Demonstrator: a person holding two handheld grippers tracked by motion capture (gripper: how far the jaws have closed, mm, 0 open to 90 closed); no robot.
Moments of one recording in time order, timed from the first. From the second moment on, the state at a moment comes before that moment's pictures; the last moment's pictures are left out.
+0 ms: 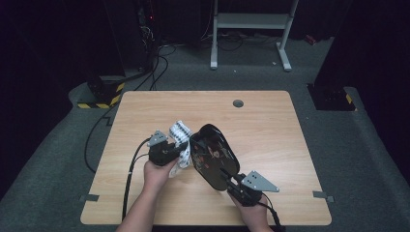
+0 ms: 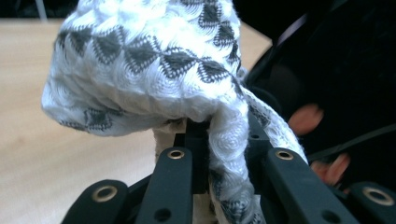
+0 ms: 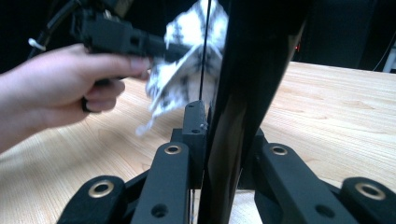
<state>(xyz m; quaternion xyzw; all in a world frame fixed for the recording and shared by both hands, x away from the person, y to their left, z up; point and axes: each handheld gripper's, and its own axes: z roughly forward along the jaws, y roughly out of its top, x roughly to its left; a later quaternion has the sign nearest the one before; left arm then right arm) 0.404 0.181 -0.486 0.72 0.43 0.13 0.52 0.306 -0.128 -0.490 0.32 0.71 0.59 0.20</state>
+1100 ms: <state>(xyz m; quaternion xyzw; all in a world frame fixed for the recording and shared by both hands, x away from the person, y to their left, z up) 0.393 0.163 -0.416 0.74 0.34 0.20 0.54 0.306 -0.128 -0.490 0.32 0.71 0.59 0.20</state>
